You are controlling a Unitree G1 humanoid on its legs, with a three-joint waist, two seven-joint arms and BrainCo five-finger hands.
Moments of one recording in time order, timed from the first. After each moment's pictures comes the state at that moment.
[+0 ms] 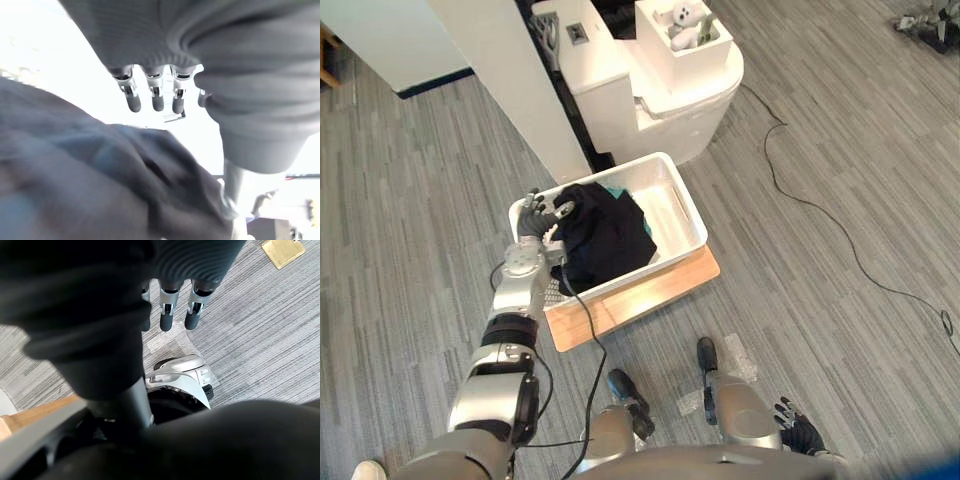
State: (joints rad) left arm -0.45 0.34 0.17 0.65 -0.27 0.04 0.09; right arm 0.31 -0.14 0.00 0.76 0.22 -0.09 0.12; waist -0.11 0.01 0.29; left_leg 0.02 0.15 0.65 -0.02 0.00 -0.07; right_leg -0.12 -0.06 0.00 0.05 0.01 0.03
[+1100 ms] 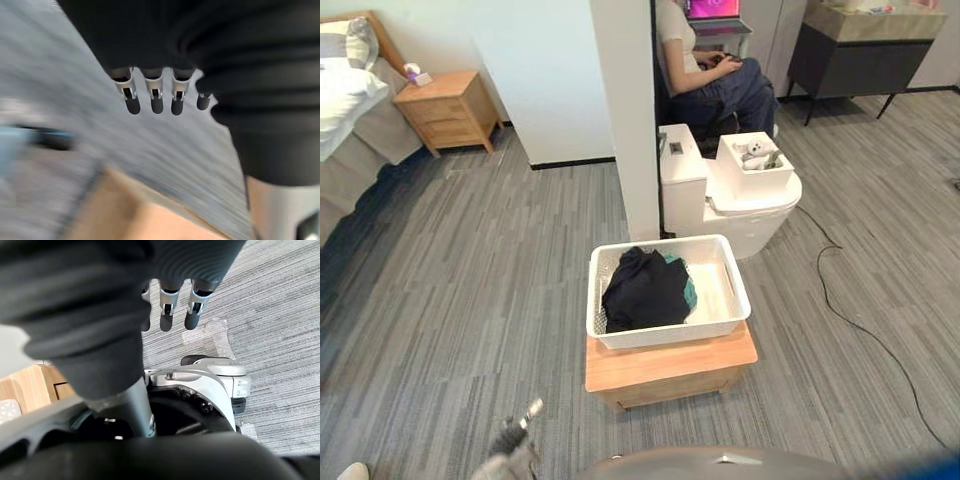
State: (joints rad) left arm 0.30 0.07 0.45 0.89 -0.36 0.08 -0.04; right arm 0.35 -0.14 -0.04 0.97 0.13 -0.11 0.11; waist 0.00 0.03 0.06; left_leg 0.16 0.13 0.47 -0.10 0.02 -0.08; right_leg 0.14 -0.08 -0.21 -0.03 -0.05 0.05
